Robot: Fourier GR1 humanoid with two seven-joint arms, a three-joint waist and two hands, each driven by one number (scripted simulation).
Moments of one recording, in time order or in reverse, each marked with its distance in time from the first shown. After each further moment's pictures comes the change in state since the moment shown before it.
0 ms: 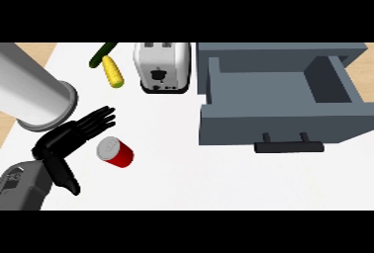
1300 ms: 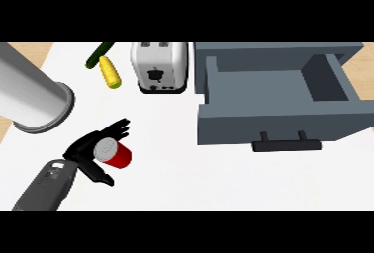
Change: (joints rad) left arm -0.198 -0.043 -0.099 0.609 -0.333 0.188 -0.406; right arm 0.009 0.020 -0.066 -0.056 -0.078 0.051 0.065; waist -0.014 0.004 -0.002
